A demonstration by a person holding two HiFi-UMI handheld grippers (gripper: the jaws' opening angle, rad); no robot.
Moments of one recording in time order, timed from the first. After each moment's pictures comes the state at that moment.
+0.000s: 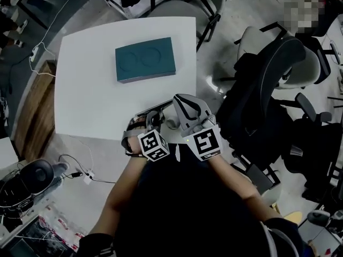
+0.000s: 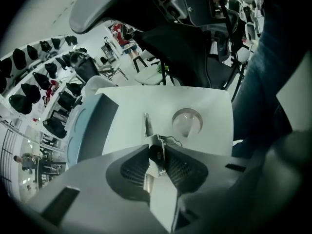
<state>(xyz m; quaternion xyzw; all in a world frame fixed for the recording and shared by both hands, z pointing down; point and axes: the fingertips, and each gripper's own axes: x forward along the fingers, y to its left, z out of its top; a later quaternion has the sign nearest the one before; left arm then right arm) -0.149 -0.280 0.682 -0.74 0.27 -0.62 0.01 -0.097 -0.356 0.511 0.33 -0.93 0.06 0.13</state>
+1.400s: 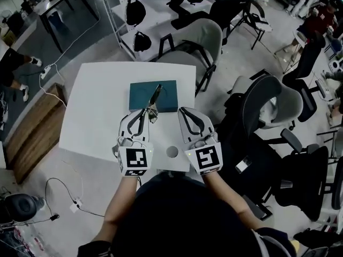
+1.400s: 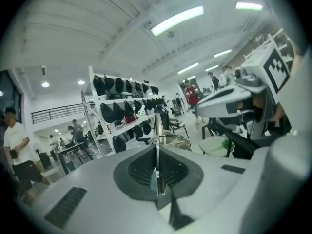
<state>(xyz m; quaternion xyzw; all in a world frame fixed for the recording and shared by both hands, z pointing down) -0.202 -0.357 0.411 -0.76 0.61 -0.22 0.08 -0.099 -0.368 0.387 0.37 -0.92 -0.07 0.05</state>
